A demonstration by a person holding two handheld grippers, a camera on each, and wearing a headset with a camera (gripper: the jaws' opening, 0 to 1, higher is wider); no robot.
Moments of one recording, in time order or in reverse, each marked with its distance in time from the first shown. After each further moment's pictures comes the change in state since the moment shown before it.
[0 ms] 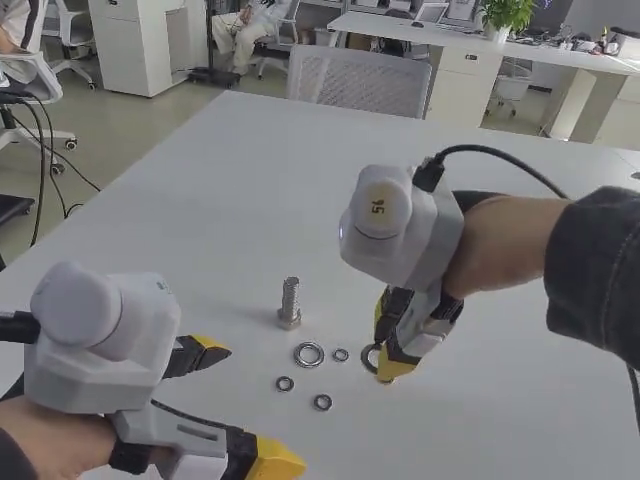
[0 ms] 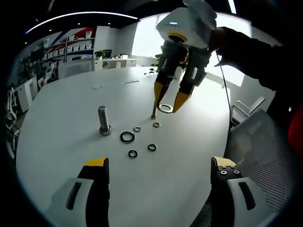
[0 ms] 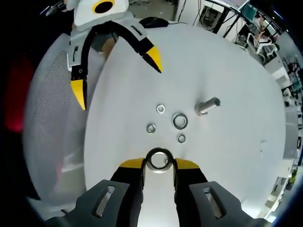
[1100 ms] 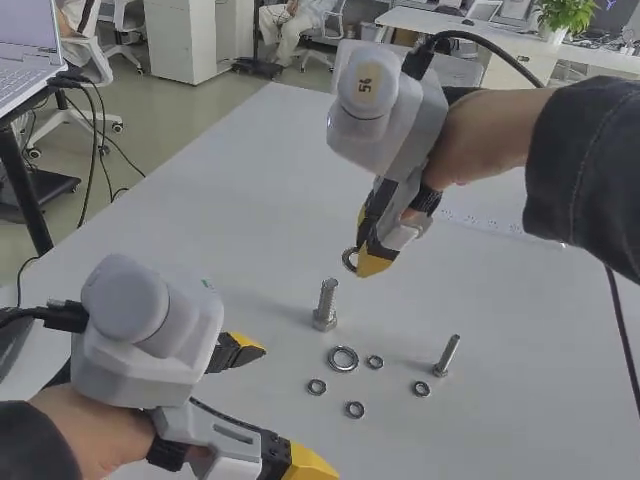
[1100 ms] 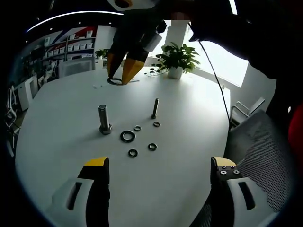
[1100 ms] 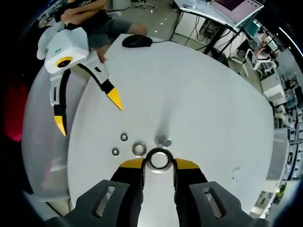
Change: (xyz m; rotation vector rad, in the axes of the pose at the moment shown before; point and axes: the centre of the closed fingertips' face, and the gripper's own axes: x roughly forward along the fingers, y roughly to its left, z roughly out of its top) left arm 0.000 0.006 0.001 -0.011 0.001 -0.002; right arm -0.022 -0.084 0.071 -0.100 -0.046 -0.065
